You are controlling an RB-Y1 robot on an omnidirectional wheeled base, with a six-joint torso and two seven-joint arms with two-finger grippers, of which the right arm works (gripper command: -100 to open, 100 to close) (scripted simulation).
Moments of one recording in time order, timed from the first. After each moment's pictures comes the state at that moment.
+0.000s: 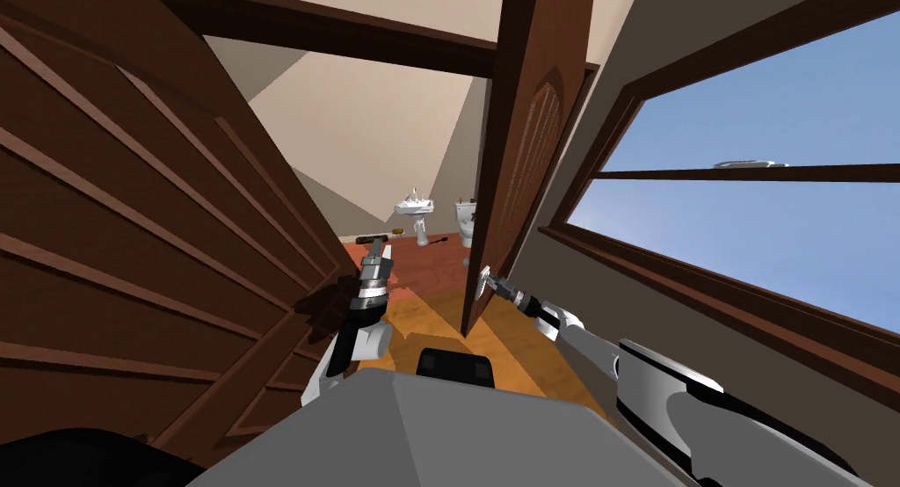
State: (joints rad) arm -0.50 -0.65 0.98 -0.64 -0.18 -1.08 -0.70
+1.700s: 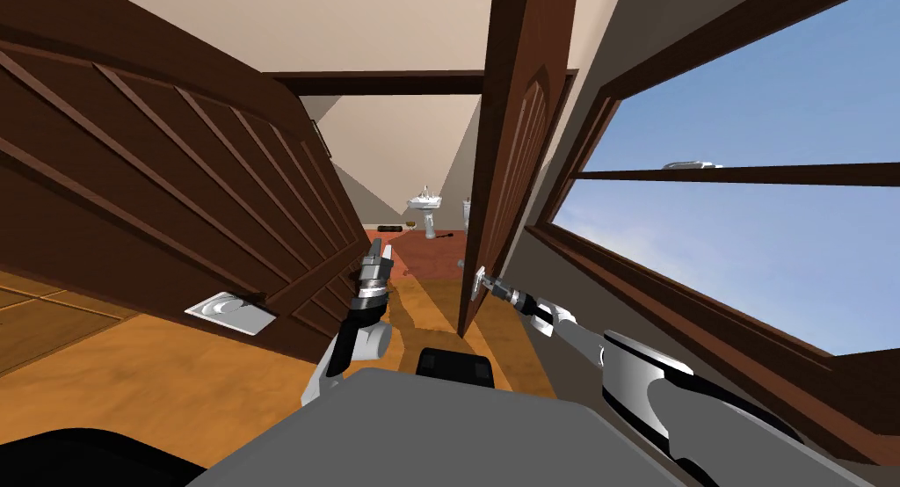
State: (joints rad) arm -0.55 -0.61 1.02 -0.57 -0.14 -1.16 -0.73
